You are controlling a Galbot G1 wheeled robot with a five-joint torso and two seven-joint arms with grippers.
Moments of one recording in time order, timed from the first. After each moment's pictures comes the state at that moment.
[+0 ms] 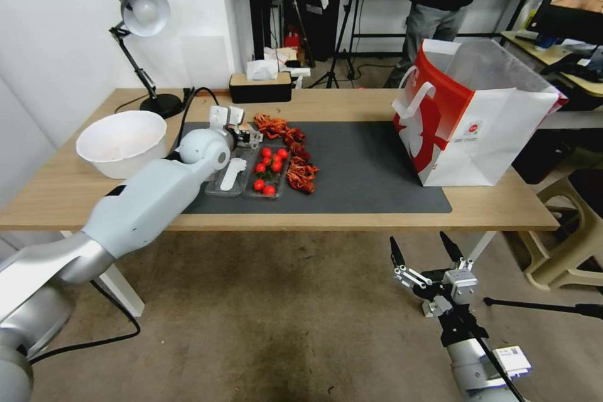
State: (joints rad) left arm 0.20 -0.97 0.38 -1.32 -1.02 0.50 -0.36; right arm -1.81 1.20 0.49 2.17 0.24 0.28 0.09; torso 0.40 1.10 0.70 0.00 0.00
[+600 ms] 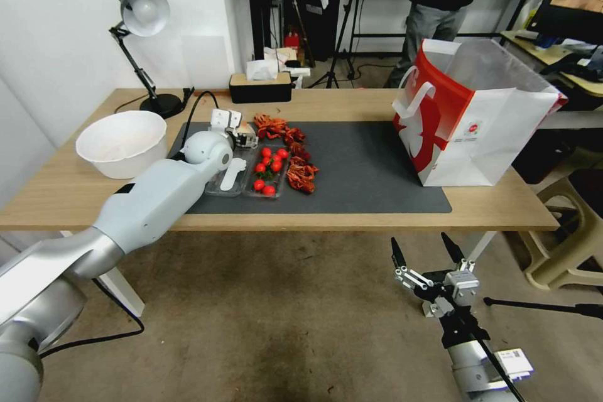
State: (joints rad) left arm 0.17 -1.04 0.41 -1.18 -0.98 0.49 -0.39; right arm -1.82 1.20 0.49 2.17 0.25 0.29 0.10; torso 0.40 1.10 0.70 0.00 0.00
